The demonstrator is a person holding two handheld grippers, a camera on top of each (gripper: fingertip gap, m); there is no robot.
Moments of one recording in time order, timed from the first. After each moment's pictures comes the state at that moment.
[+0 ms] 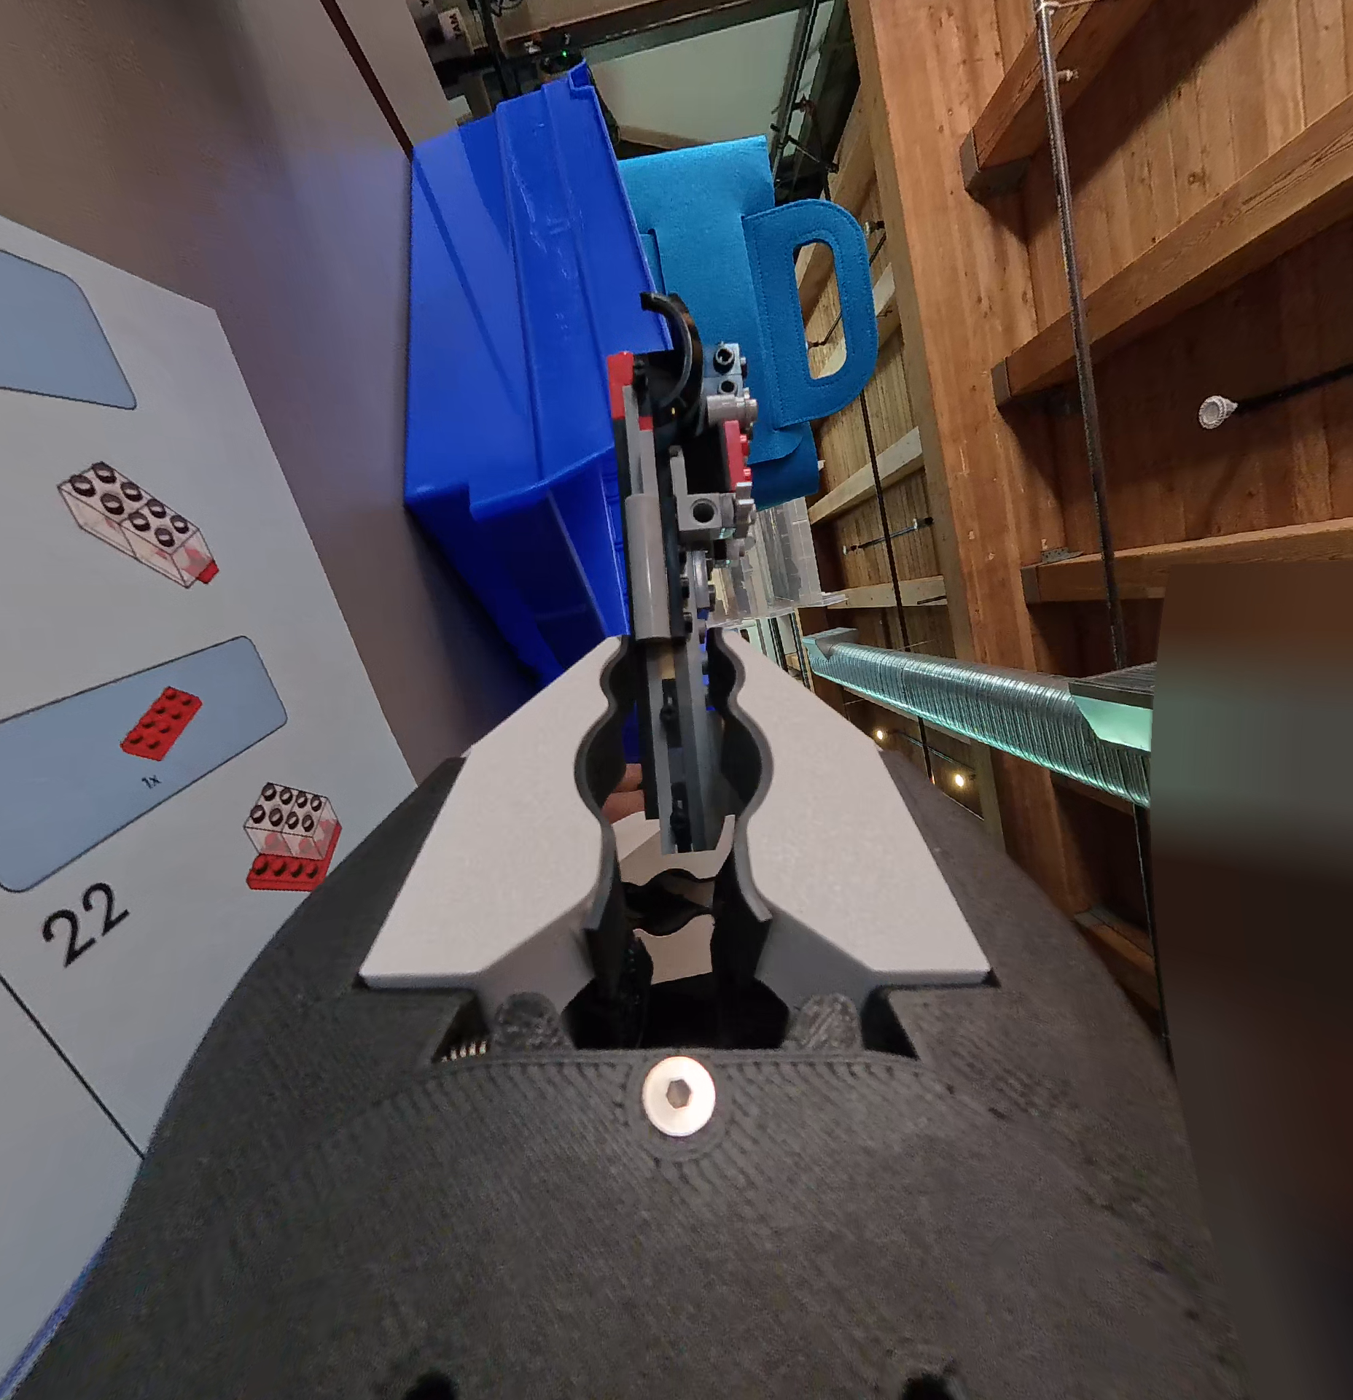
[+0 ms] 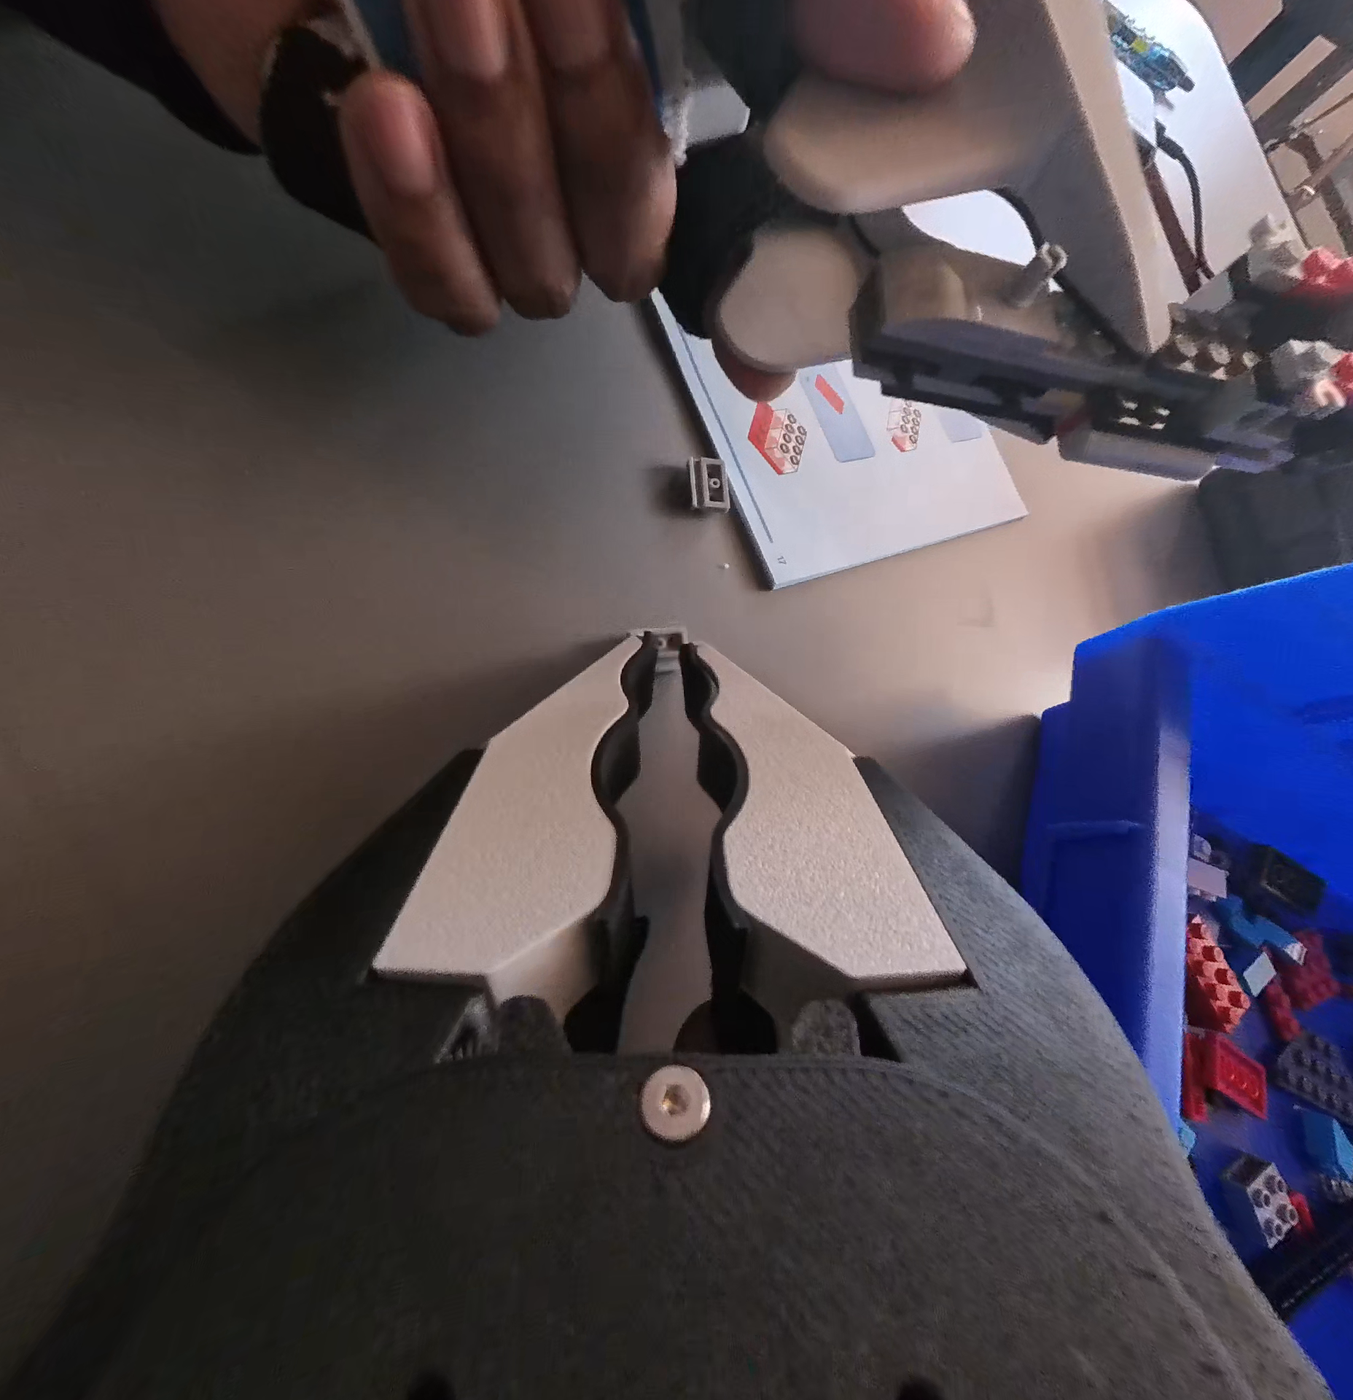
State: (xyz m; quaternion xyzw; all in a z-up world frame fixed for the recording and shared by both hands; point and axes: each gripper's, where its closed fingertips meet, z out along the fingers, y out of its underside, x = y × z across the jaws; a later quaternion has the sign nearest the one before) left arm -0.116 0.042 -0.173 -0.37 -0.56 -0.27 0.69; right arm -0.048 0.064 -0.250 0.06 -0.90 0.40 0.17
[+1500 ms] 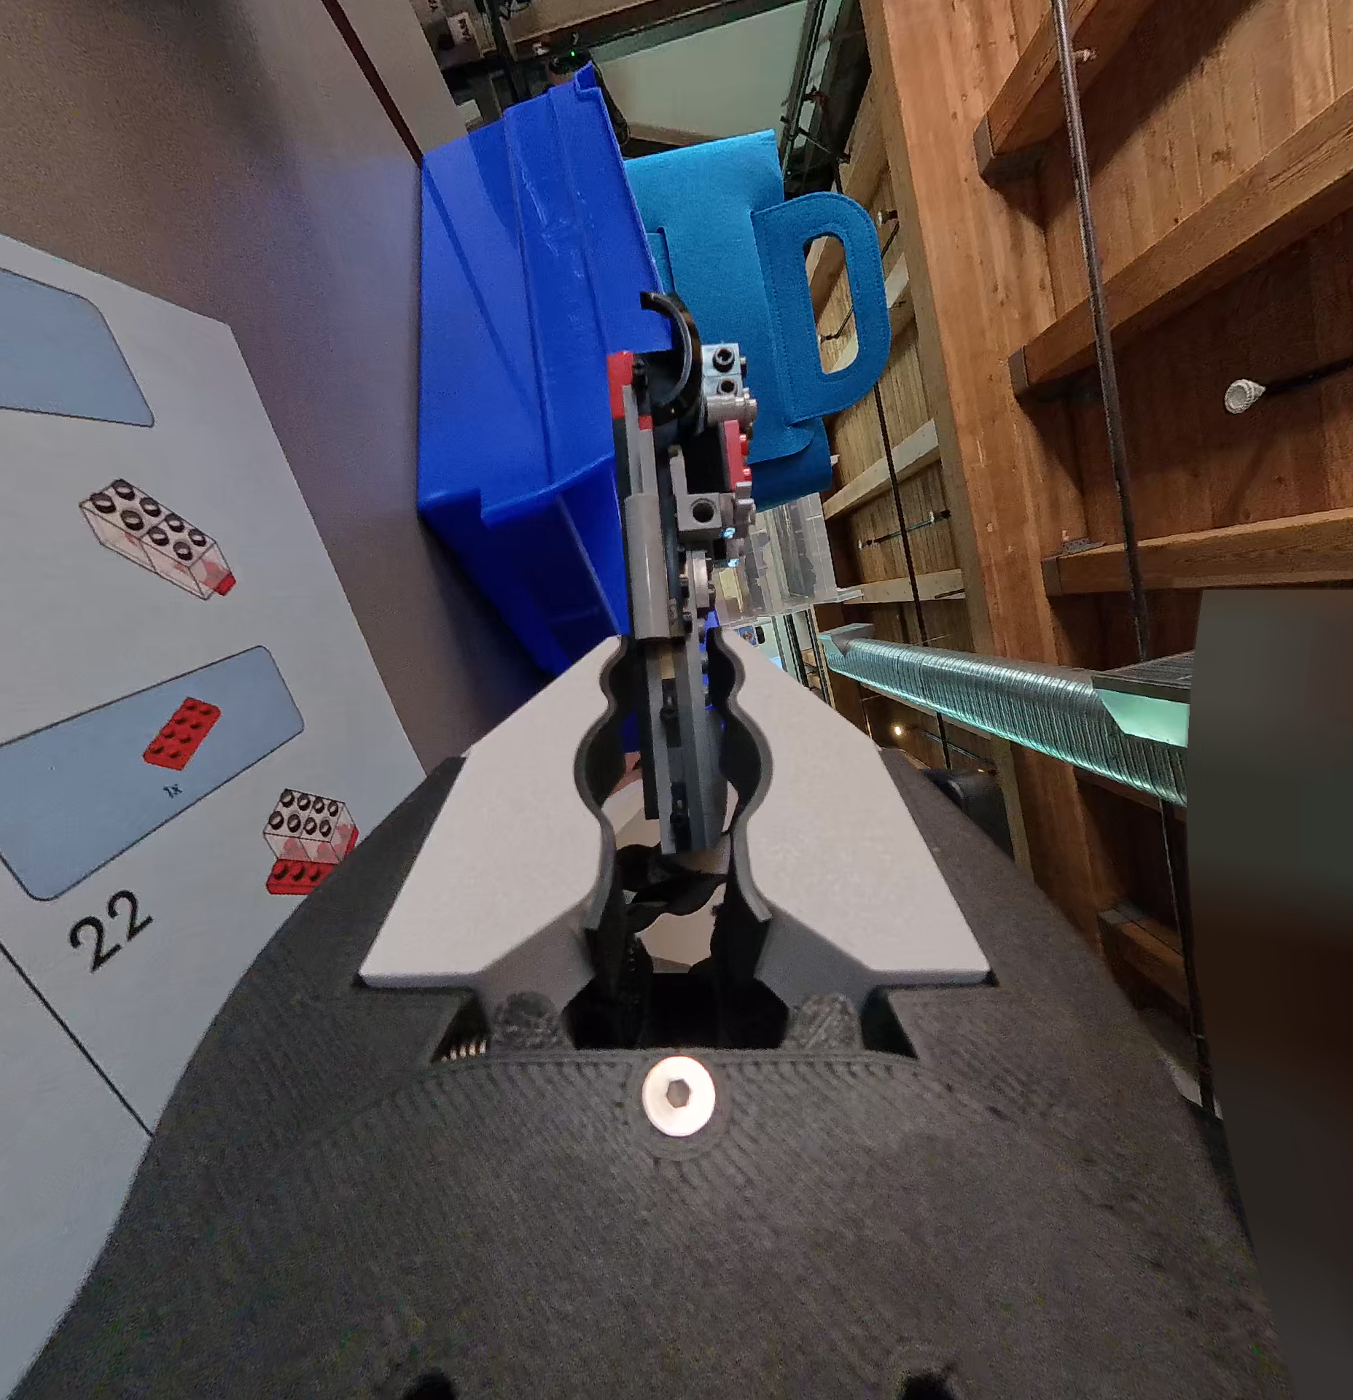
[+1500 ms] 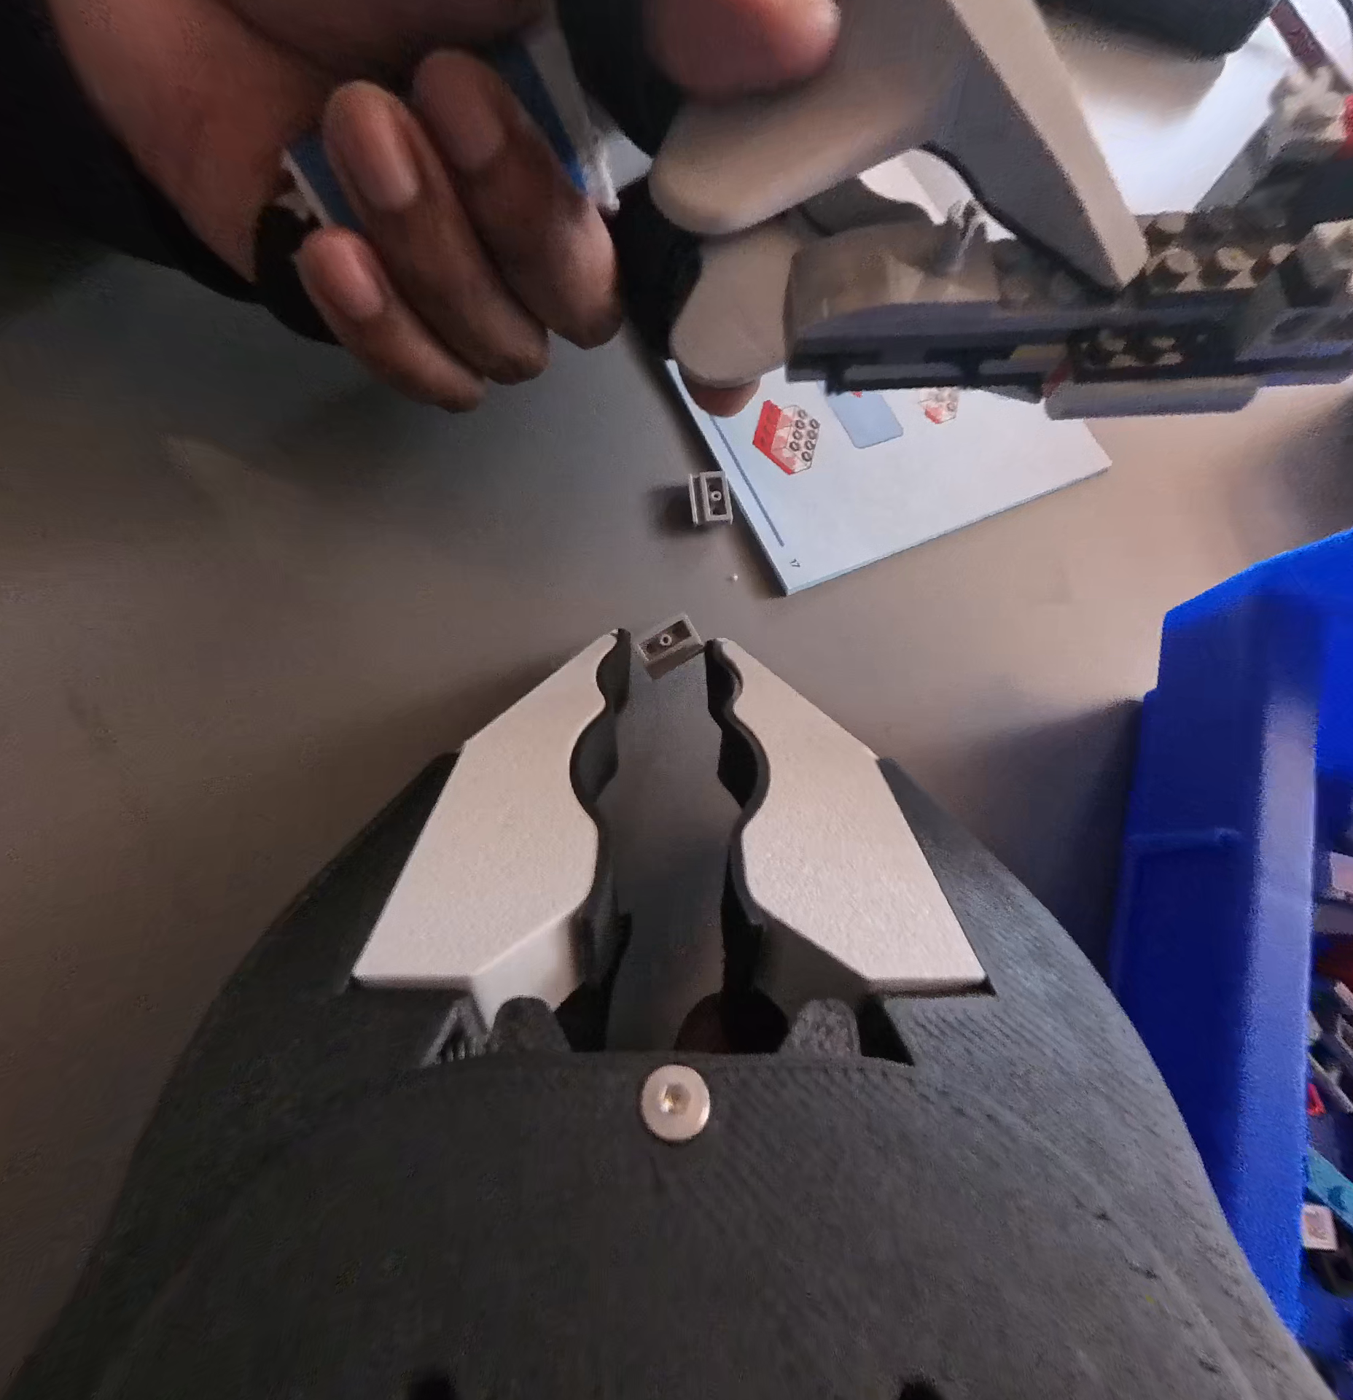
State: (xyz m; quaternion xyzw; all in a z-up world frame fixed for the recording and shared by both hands) left arm -0.117 0.041 -0.176 -0.38 -0.56 -0.26 0.69; right arm -0.047 0.059 -0.246 0.00 -0.91 0.42 0.06
